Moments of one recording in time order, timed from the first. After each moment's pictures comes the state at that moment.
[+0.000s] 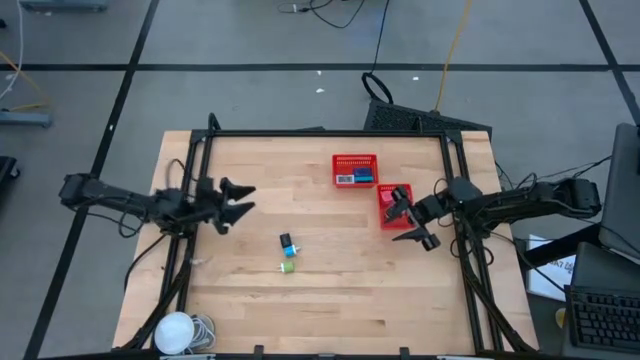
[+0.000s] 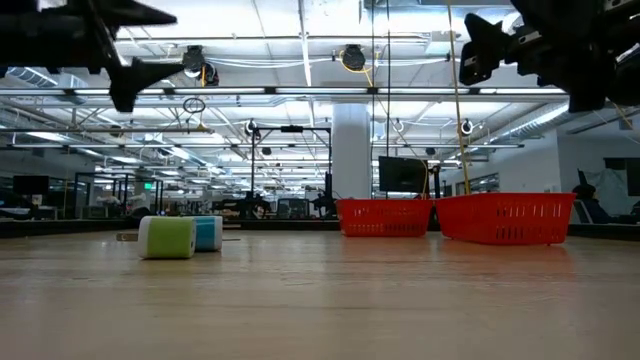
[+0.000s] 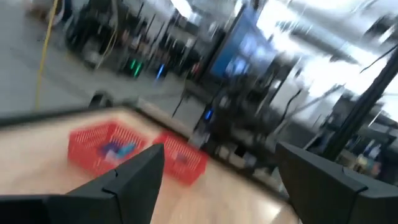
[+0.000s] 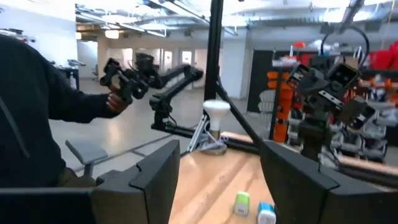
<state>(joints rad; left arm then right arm) -0.19 0.49 0.12 0.53 -0.39 -0.45 -0.15 0.97 0.15 1.06 -0.67 0.07</state>
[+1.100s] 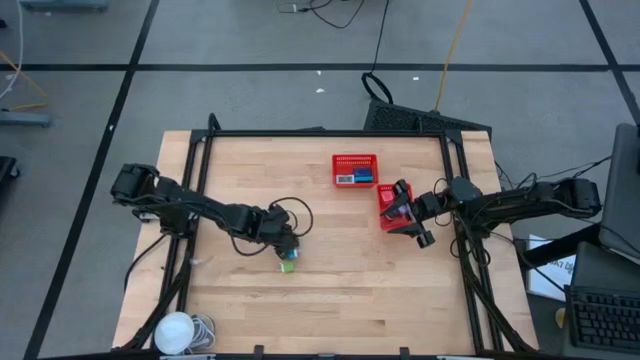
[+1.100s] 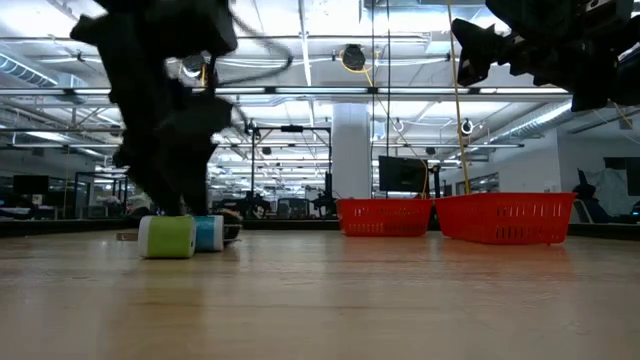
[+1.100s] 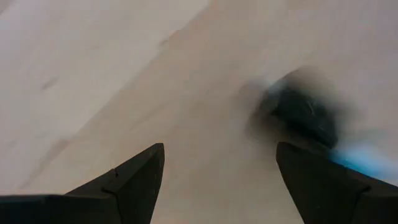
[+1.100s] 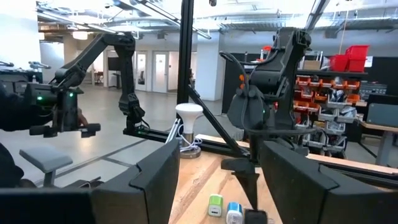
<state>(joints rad) -0.18 1.61 0.86 -0.61 -0.24 -0.95 -0.15 0.97 0.15 1.08 -0.55 0.05</state>
